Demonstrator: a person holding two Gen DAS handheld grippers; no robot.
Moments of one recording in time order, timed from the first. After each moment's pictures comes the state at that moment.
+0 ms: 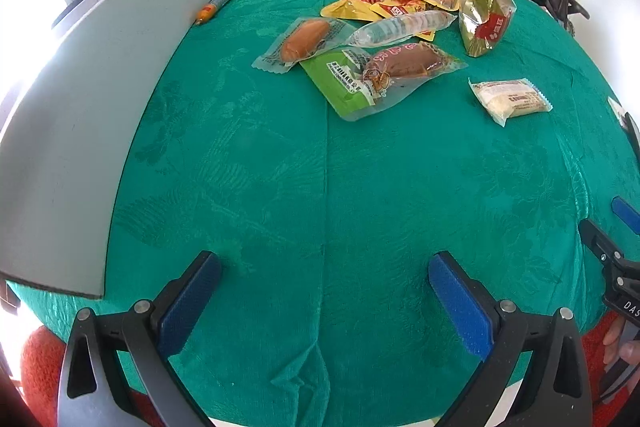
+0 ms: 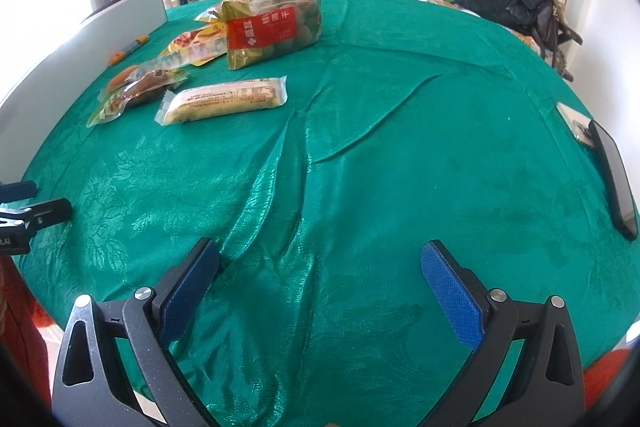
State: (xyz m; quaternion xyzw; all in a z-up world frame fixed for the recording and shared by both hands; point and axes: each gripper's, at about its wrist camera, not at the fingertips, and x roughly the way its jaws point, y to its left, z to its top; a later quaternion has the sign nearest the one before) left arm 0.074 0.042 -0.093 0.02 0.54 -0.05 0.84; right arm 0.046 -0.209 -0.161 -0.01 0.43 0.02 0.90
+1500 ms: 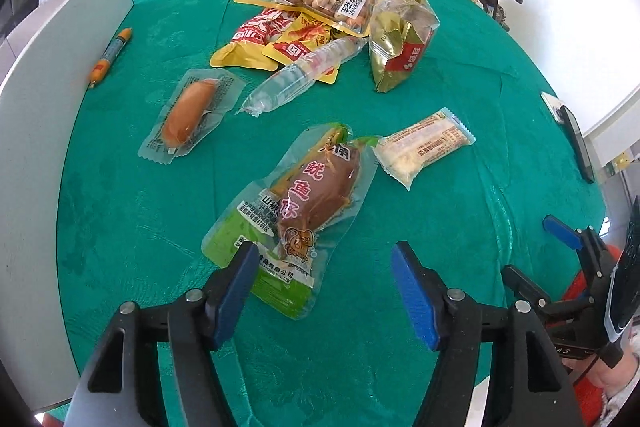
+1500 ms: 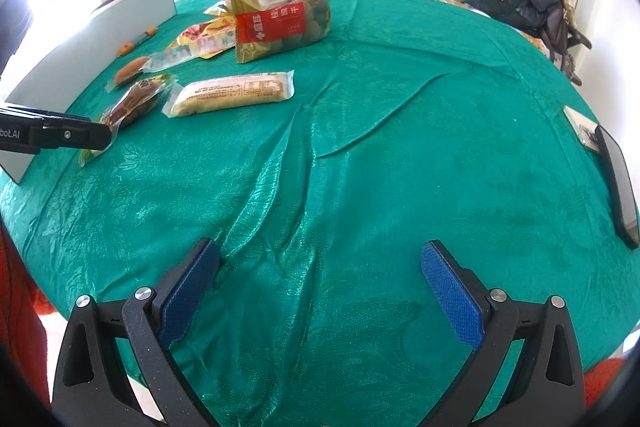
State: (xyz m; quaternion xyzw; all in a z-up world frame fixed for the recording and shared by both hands) left arm 0.120 0.014 -0.073 0.00 0.55 -0.19 0.81; right arm 0.046 -0.211 -0.162 -0.02 0.43 0.04 0.90
